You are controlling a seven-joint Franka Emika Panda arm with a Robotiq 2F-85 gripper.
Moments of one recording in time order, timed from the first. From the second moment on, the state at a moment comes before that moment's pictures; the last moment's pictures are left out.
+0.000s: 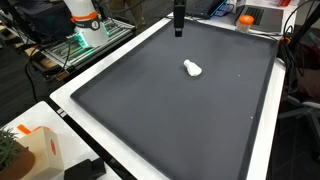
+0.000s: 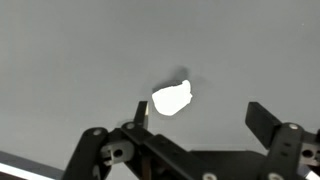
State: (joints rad) arm -0.65 0.09 0.67 -2.12 0.00 2.18 -0.53
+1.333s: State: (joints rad) arm -0.16 0.13 0.09 -2.20 0.36 2.35 -1.61
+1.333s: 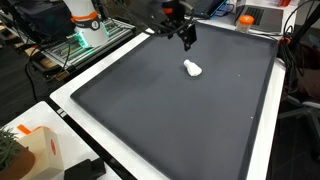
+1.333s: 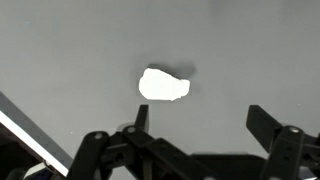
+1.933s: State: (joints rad) arm -0.16 0.24 0.08 -2.22 0.67 2.48 -1.87
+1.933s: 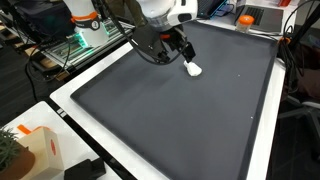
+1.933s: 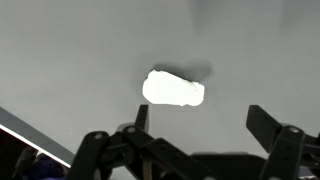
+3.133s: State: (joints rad) arm -0.16 0.38 0.11 -2.17 0.85 2.53 -1.90
